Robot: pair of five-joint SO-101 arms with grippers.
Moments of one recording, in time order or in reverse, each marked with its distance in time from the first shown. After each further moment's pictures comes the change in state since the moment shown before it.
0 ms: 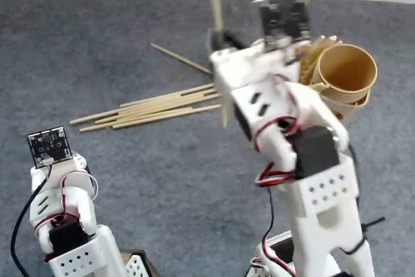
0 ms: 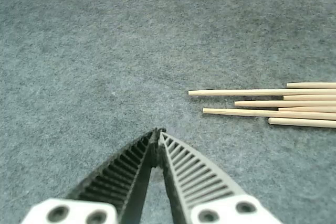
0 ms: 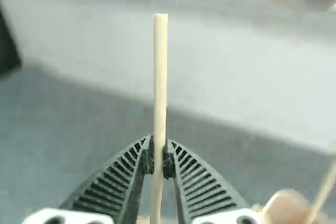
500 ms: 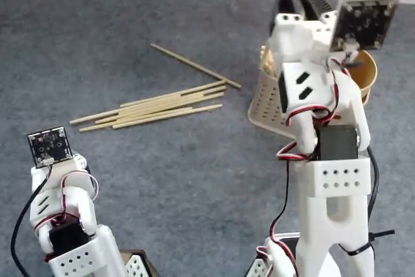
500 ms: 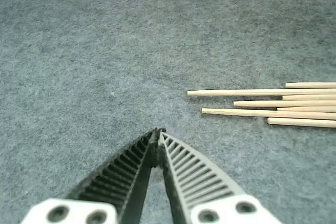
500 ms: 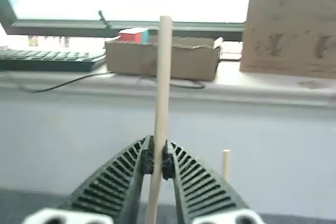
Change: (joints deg) left arm 0.3 0.0 0.0 0.0 0.0; right arm 16.0 -1.1 13.5 -29.5 -0.1
